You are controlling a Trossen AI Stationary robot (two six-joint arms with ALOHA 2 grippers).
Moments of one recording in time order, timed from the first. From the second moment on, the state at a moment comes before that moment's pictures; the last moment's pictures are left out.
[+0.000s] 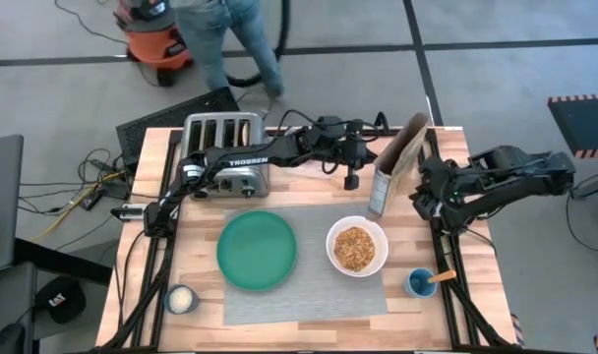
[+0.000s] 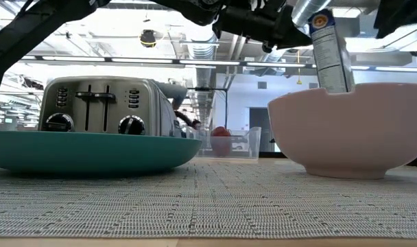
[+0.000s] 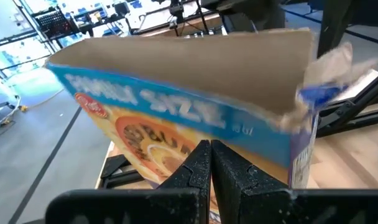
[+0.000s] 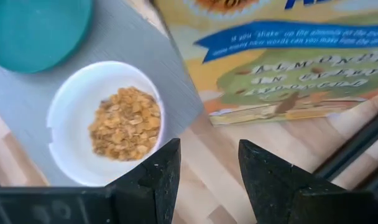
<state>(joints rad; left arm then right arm) 0.25 2.23 2.07 -0.06 0.25 0.32 0.20 0.87 1.24 -1.49 0.31 0.90</state>
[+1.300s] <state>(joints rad) 0.25 2.22 2.07 -0.10 0.28 0.38 0.20 0.95 0.65 -1.01 0.55 0.89</state>
